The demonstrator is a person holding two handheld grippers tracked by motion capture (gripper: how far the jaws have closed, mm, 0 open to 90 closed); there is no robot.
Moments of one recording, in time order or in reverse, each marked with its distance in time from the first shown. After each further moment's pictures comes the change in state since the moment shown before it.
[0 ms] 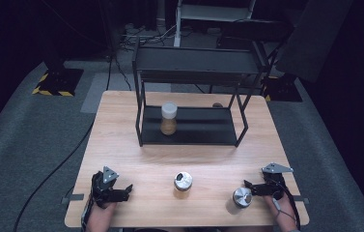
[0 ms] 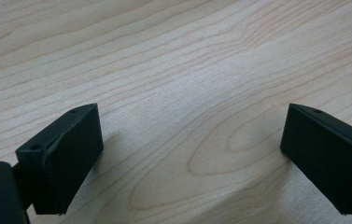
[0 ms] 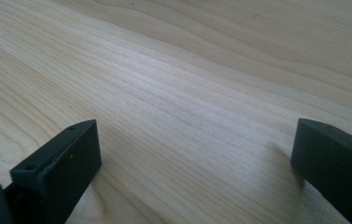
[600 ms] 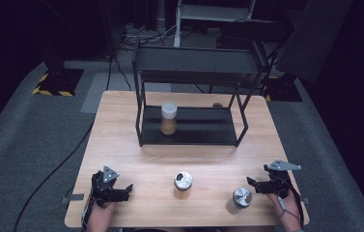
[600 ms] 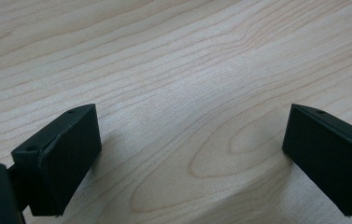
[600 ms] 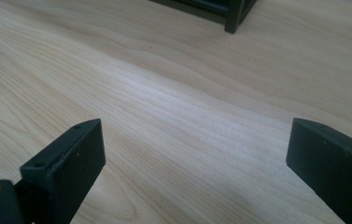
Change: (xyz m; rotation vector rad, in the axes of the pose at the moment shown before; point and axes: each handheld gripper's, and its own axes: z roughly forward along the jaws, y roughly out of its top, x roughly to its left) left arm 0.001 0.002 0.001 0.005 0.000 -0.001; right arm -0.002 0.013 -0.027 -0.052 0.031 0.006
